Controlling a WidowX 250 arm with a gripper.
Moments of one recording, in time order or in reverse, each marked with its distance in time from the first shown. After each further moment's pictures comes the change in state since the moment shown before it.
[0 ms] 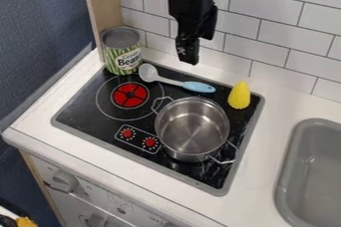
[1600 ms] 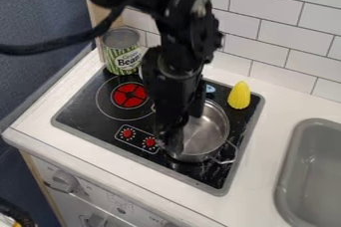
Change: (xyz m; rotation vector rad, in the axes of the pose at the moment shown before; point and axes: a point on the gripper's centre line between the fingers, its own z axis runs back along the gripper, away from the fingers) arm -0.045 0.142 0.024 0.068 0.035 0.001
